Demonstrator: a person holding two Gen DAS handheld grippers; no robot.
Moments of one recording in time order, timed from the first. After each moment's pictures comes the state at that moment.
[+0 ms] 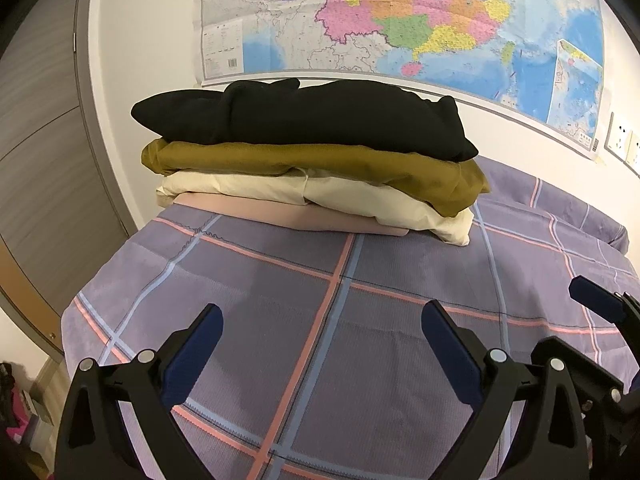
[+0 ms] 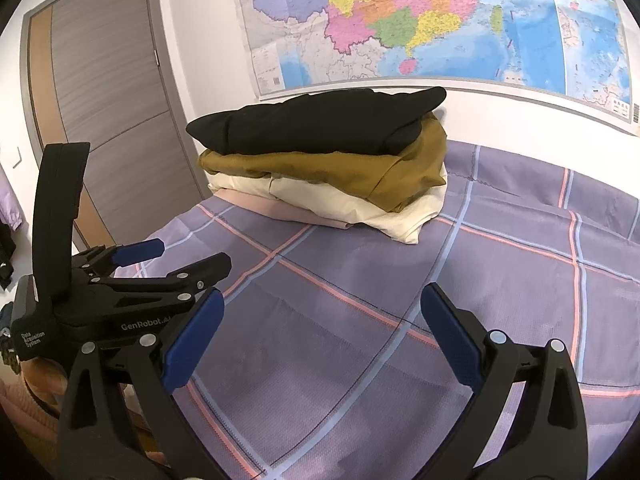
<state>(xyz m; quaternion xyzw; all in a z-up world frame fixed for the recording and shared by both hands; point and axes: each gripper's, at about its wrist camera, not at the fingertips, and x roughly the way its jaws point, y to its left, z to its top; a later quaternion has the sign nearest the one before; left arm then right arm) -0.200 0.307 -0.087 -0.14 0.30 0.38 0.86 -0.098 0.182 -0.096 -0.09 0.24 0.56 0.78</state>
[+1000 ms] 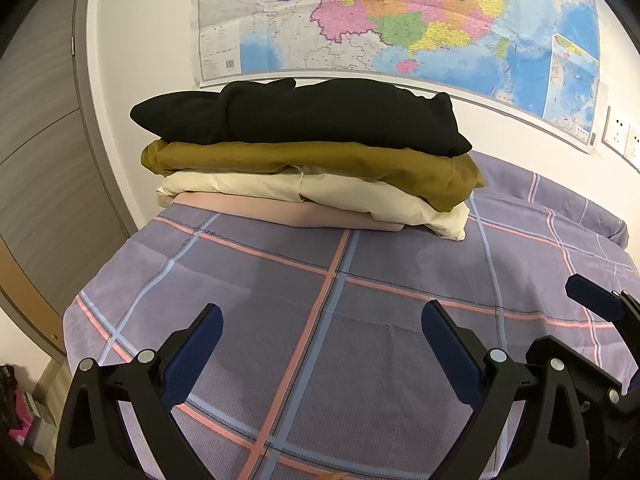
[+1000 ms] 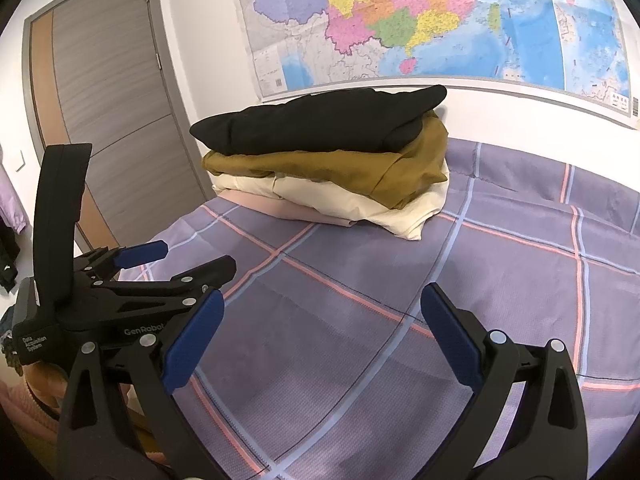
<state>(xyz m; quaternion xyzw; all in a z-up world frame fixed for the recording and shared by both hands) -0.199 0.301 -0.088 -0.14 0.31 0.38 0.86 -0.100 0.178 -0.098 -0.08 0.25 0.57 0.78</state>
